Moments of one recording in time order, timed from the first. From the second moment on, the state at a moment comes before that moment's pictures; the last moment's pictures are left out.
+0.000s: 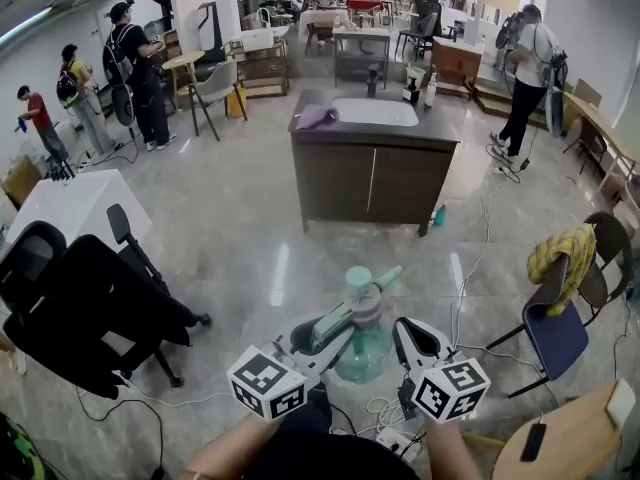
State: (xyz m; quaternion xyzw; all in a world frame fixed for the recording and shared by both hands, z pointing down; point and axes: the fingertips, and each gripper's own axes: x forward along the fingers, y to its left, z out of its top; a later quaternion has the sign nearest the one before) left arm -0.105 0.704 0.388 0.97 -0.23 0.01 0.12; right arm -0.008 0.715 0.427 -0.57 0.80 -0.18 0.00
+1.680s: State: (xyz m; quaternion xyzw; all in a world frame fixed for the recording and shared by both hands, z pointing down) left arm -0.143 0.481 0.368 0.97 -0.20 0.02 0.10; right arm -0.049 0.467 0.407 -0.56 0.80 -0.19 -0.01
